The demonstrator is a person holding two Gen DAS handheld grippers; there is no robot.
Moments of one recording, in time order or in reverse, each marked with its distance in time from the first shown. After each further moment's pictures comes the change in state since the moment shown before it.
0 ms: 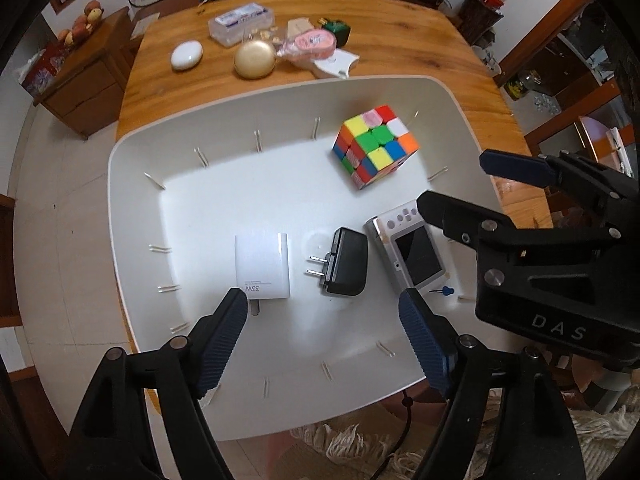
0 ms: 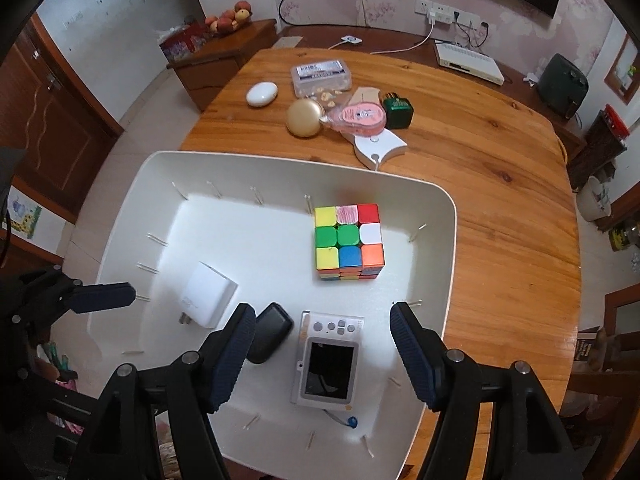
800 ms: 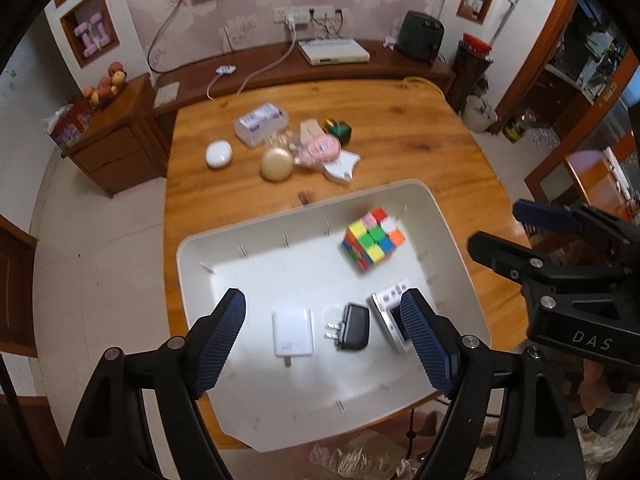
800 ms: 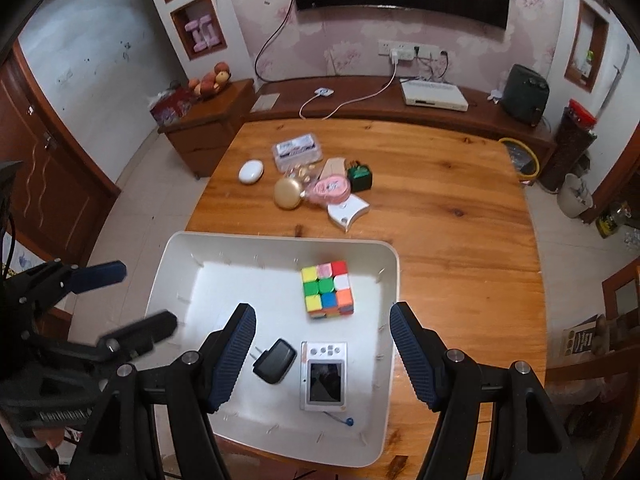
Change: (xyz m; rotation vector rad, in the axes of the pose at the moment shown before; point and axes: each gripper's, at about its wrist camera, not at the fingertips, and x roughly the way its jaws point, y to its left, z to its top) left arm -0.083 -0.003 0.027 0.030 -0.241 0.068; right arm -0.088 -0.020 0.008 0.122 -0.176 -0.011
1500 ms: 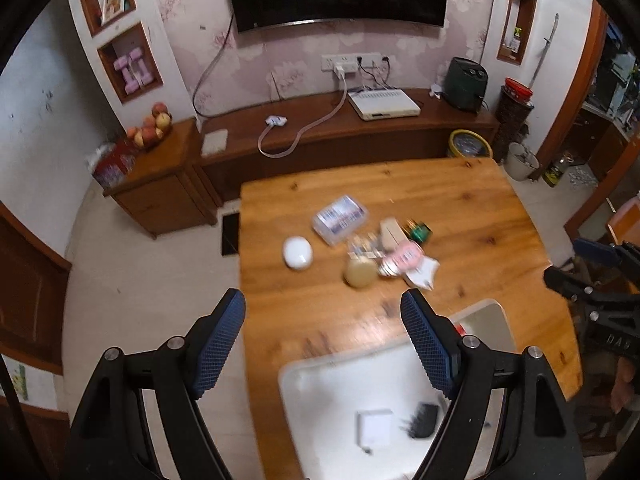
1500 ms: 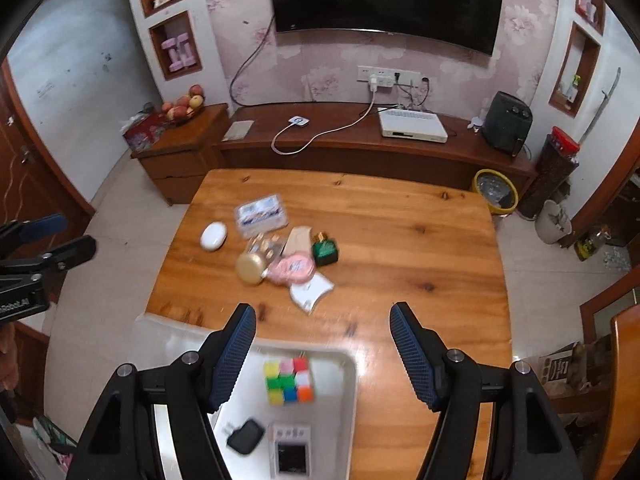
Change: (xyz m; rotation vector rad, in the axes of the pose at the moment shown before) left arm -0.005 0.077 0.111 -0.018 -0.146 0.156; right arm 0.020 -0.022 0.107 0.002 -0.057 -0.104
